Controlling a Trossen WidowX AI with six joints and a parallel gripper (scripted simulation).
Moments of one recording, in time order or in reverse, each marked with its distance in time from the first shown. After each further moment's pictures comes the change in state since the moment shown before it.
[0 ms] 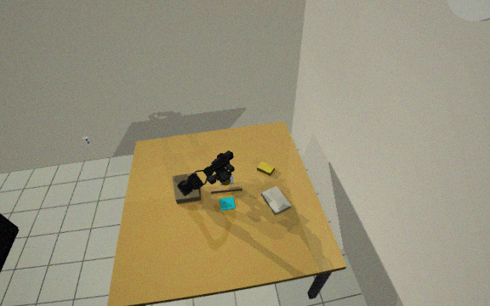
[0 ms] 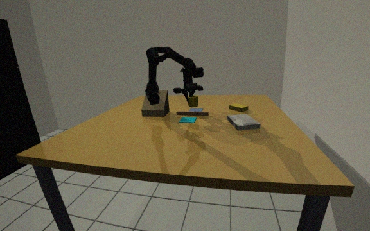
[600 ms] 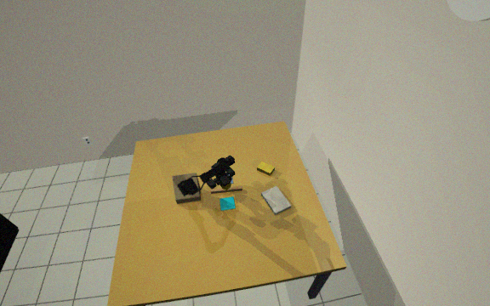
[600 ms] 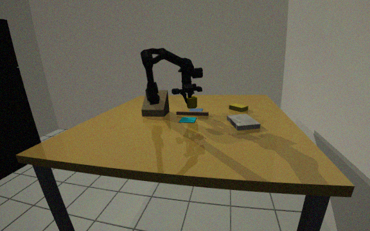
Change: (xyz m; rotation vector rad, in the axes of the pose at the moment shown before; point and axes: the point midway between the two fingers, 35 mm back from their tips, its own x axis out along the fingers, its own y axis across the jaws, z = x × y) arm -0.001 -0.019 0.031 0.000 -0.001 0.000
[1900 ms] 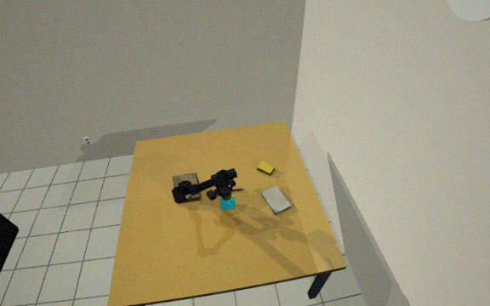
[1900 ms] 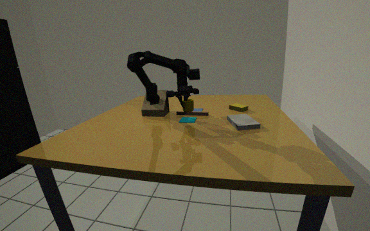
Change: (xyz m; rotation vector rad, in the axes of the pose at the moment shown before) arm -0.002 -0.049 0.072 -0.002 -0.002 -0.003
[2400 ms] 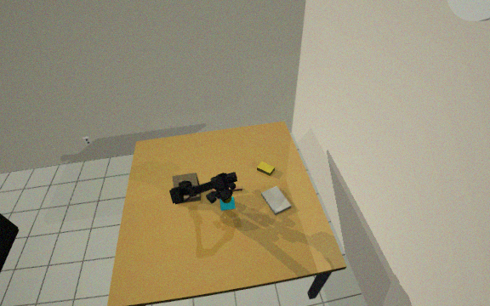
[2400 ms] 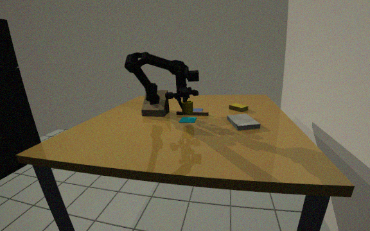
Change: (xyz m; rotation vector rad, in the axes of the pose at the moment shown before) arm 0.006 -0.010 0.013 0.002 -0.002 0.001
